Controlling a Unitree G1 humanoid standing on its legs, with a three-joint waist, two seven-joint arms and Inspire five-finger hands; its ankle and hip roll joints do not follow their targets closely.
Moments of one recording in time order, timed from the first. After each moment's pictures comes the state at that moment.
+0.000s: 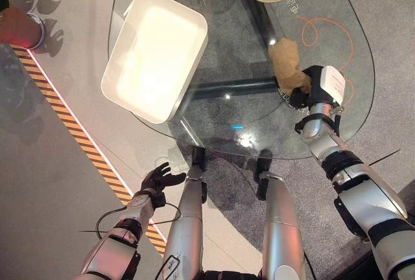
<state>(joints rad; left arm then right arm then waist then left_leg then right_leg) -0.48 0.32 -0.30 1.17 -0.67 -0.08 0.00 -0.98 -0.48 0.58 0.96 -0.16 0.08 -0.53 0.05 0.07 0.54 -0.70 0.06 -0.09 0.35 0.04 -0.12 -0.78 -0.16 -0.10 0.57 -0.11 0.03</state>
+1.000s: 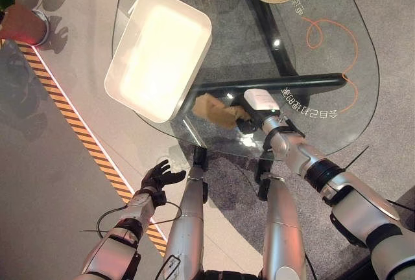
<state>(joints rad) -0.48 0.32 -0.30 1.16 -0.67 -0.10 0.01 -0.90 -0.45 0.84 0.75 -0.37 -0.05 -0.18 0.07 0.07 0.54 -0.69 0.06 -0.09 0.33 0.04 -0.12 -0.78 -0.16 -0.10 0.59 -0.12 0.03</state>
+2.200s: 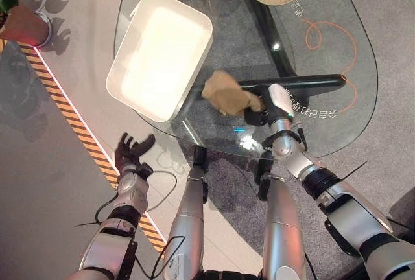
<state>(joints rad) -0.55 0.34 -0.08 0.91 -0.92 -0.36 0.36 -0.81 -0.39 0.53 0.70 -0.01 0.04 -0.56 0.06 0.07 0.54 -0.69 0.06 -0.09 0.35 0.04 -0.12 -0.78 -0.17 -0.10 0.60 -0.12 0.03</state>
